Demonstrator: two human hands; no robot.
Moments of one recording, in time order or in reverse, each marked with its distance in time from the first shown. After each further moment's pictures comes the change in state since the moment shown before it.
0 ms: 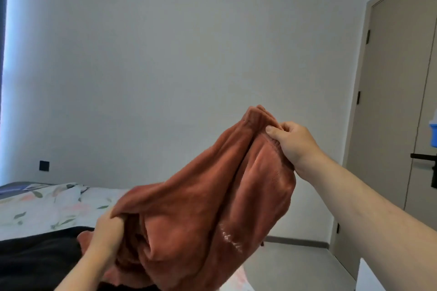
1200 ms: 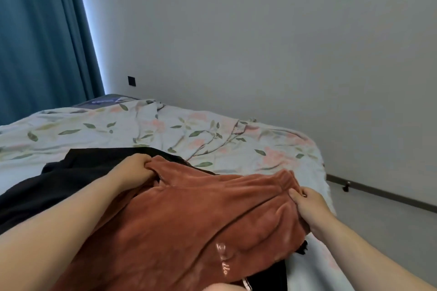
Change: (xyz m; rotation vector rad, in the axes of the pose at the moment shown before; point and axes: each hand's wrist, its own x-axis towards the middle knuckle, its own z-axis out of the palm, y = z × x) left_hand 0.200 -0.167 -0.054 0.903 -0.277 -0.062; right_hand -0.010 0.410 0.222 -0.170 -0.349 0.683
